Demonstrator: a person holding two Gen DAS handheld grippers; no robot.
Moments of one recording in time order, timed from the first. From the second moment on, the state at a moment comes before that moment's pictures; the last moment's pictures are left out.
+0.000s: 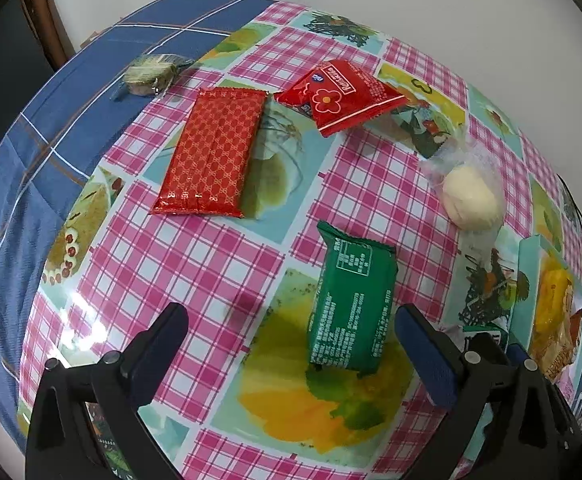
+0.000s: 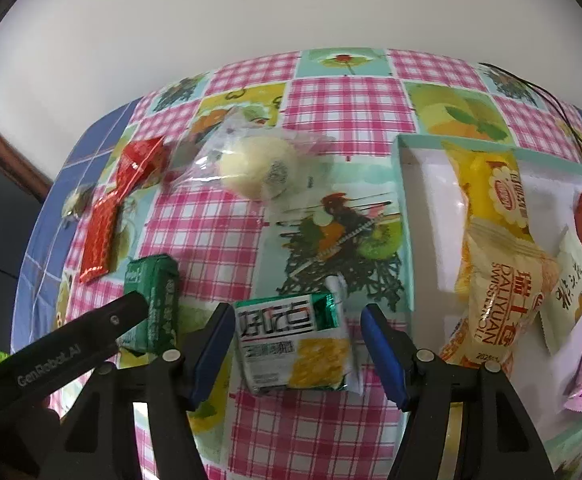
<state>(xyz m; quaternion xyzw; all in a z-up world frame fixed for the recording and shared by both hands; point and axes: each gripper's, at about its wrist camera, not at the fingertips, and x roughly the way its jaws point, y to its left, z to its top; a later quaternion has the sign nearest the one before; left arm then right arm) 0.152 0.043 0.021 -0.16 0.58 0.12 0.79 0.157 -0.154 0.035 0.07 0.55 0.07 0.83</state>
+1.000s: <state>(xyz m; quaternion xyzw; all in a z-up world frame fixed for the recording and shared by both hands) 0.161 0.029 0.010 -0.12 0.58 0.09 0.80 0.150 -0.129 0.020 0.03 0.57 0.09 0.82</state>
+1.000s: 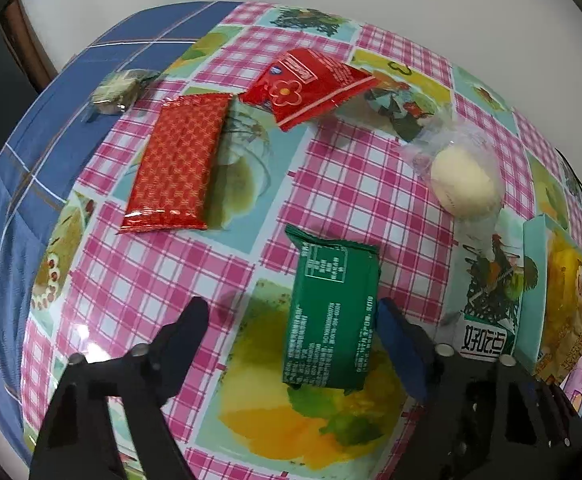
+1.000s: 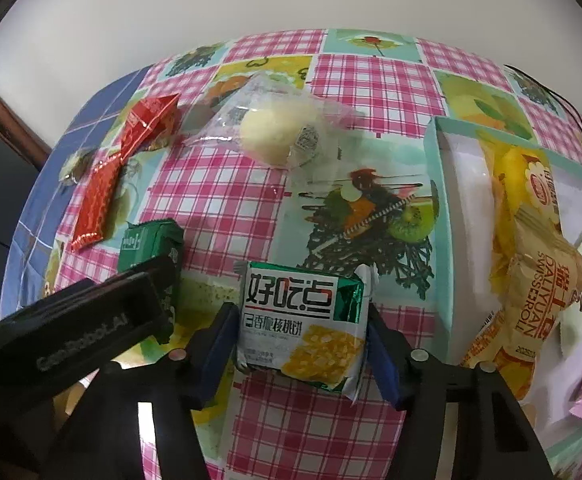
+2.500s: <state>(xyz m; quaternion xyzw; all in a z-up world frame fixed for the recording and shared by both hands) 0.140 -0.009 0.073 -0.15 0.54 0.06 0.83 0.134 -0.167 0.077 0.08 0.53 0.08 0.84</state>
